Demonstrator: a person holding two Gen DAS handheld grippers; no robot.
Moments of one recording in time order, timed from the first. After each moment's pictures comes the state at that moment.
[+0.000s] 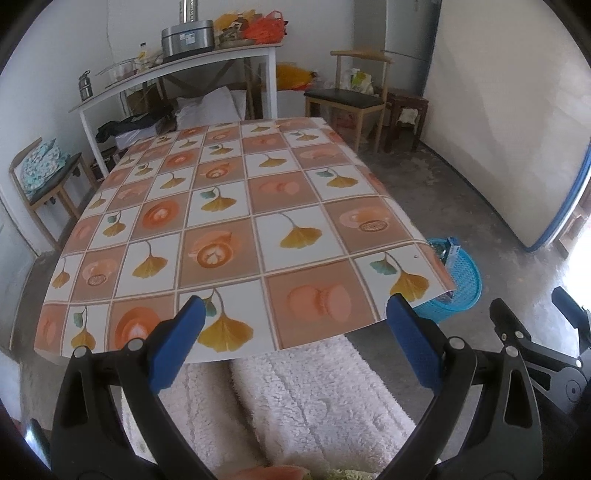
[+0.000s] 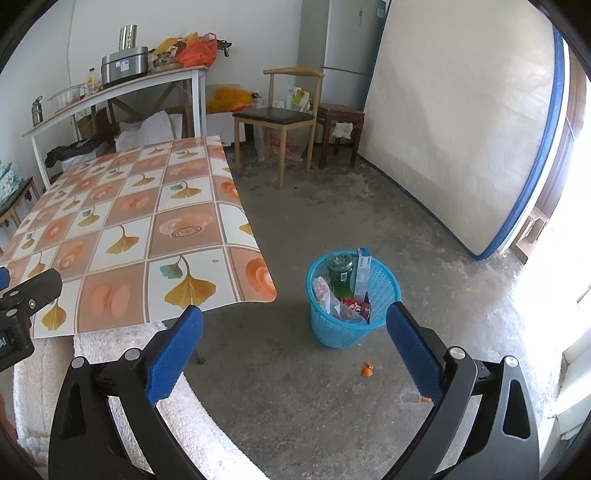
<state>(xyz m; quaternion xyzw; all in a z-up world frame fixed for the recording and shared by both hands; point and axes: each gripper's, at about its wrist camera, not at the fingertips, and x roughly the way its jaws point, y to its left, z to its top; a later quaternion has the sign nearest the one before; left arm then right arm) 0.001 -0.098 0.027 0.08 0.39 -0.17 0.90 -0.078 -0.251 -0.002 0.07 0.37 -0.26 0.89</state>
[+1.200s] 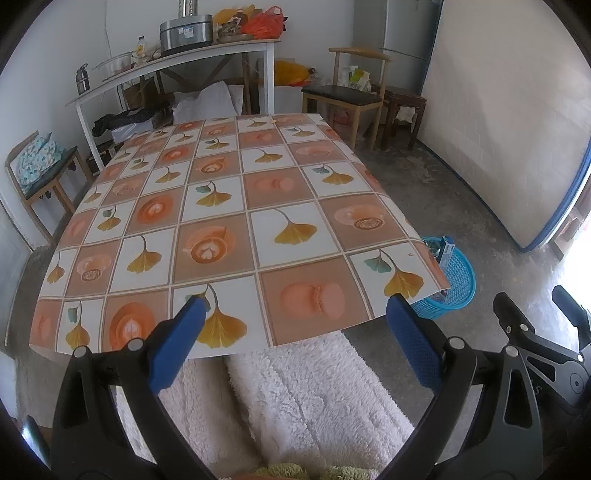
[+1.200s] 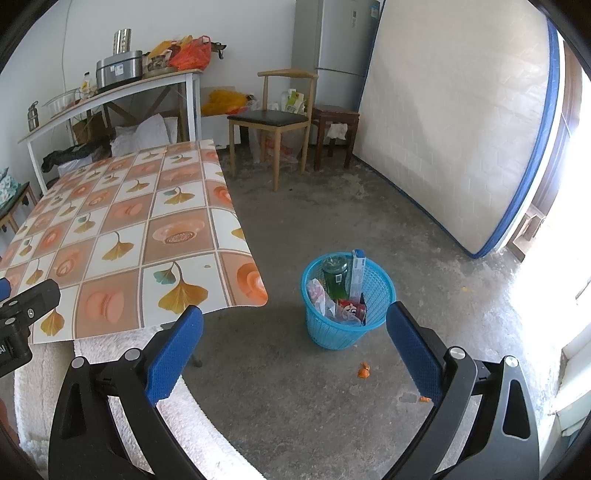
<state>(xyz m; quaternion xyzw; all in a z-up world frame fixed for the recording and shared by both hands) 0.003 -0.098 0.025 0.07 0.40 -0.17 0.89 -0.080 -0.259 0.002 0.07 0.36 -0.27 0.89</state>
